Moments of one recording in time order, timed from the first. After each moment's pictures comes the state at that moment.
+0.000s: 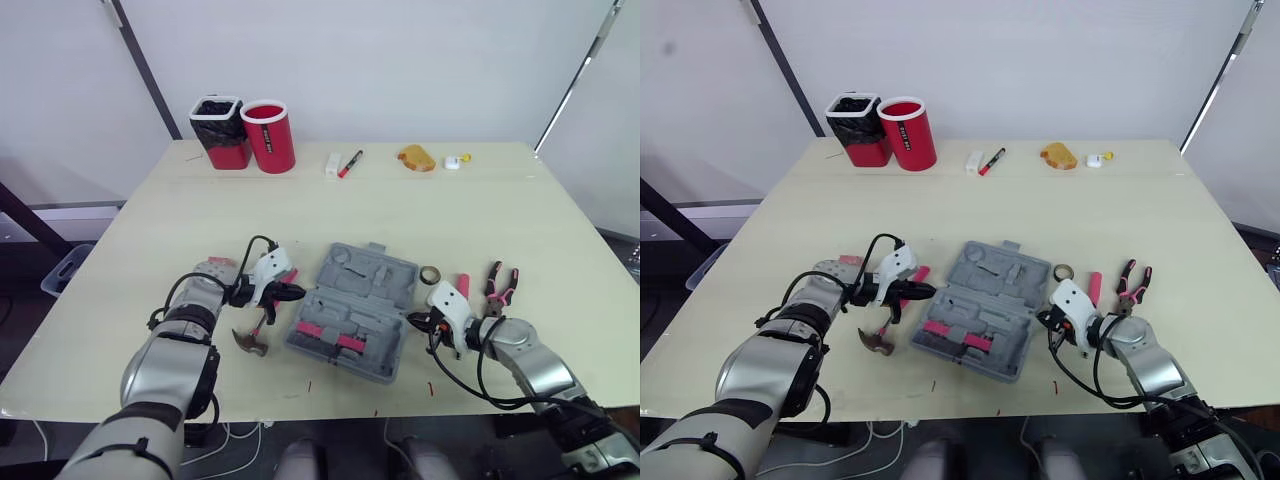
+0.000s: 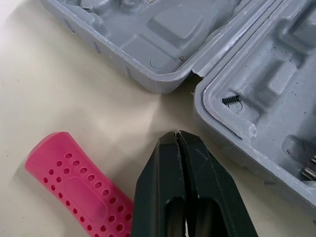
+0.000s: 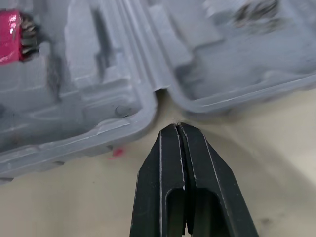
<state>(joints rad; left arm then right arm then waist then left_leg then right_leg) -0.92 0.50 -0.12 1.31 0.14 -0.29 -1.21 -0.28 -0.47 0.27 0.07 0.10 0.39 0.76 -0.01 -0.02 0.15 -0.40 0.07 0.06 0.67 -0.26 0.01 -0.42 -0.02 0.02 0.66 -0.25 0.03</state>
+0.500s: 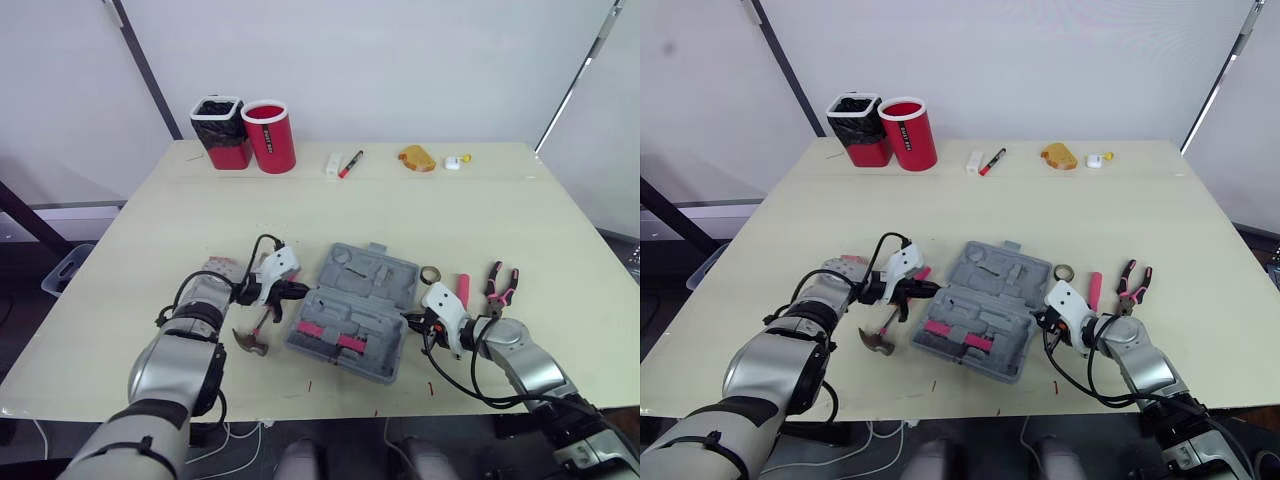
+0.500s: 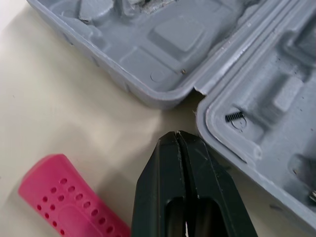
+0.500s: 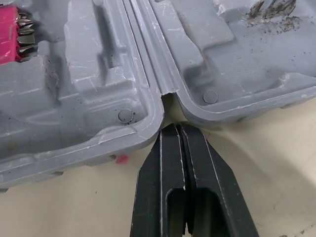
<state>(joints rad) -0.93 0.47 -0.12 1.31 0.16 -0.28 -1.18 -0.30 -0.44 0.26 0.11 0.08 0.37 0.76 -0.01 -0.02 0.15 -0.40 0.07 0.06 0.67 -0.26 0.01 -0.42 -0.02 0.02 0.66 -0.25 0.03</state>
